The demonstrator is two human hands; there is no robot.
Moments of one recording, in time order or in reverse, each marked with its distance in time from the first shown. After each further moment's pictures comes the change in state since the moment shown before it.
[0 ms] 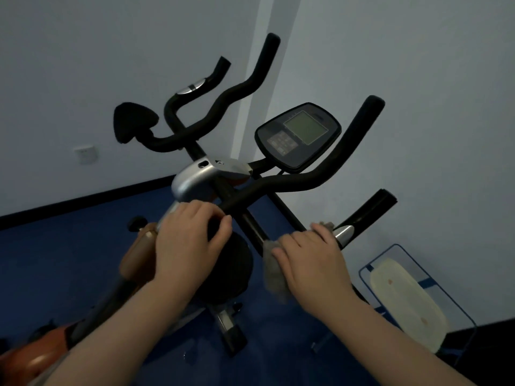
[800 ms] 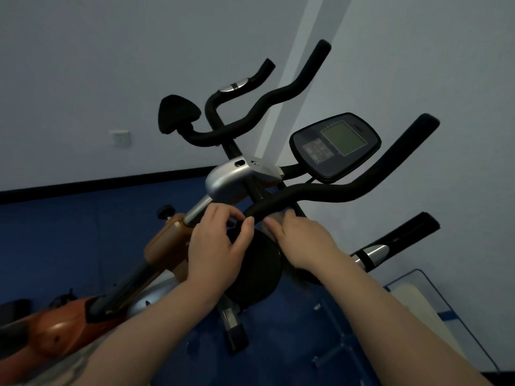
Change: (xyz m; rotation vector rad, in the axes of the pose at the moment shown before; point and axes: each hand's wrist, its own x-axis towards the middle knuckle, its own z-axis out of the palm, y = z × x) left_hand -0.016 -0.010 0.013 -0.349 0.071 -0.285; right_hand 0.083 -0.025 0.013 0.241 -0.513 0.149
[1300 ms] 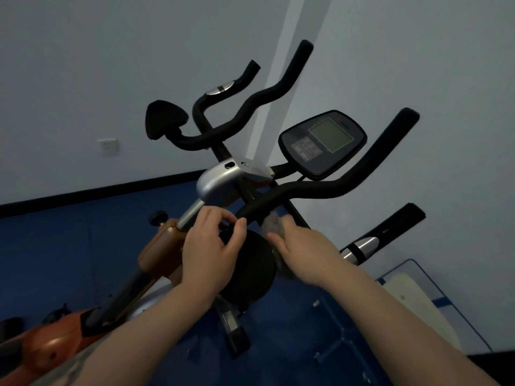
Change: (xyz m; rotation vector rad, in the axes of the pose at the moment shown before) left_hand -0.003 -0.001 -0.002 -0.017 -0.010 -0.004; right_hand -0.025 0.016 0.012 0.073 0.071 -0.127
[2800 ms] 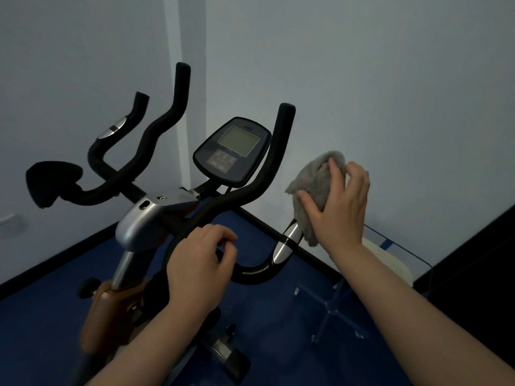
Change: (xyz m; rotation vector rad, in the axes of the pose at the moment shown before) left_hand 0.017 0.067 0.035 0.203 -0.310 0.356; right_hand -0.055 0.102 -0.043 -0.078 1.062 0.489
